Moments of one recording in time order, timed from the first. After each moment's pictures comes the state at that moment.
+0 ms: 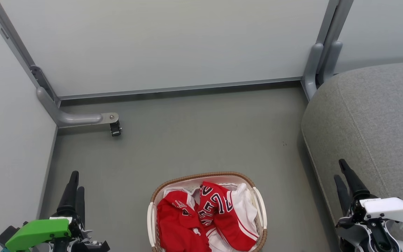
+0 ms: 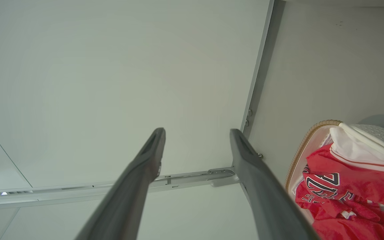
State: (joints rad) left arm -0.07 0.04 0.10 0.30 -1.60 -0.13 0.09; right arm -0.09 -0.04 -0.09 0.28 1.59 0.13 0.09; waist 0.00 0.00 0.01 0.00
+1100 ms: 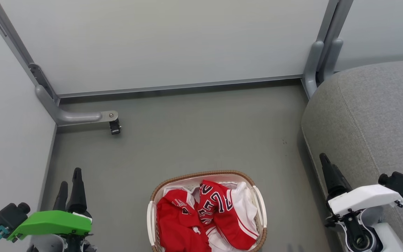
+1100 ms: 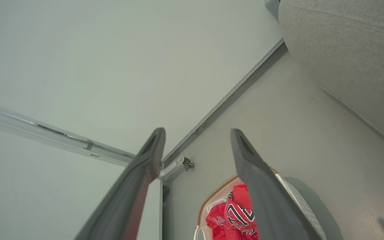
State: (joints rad) left arm -0.09 0.09 0.05 0.33 -0.95 -0.13 -0.05; right arm -0.16 -0.11 0.06 0.34 1.07 0.13 -0.05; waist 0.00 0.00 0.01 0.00
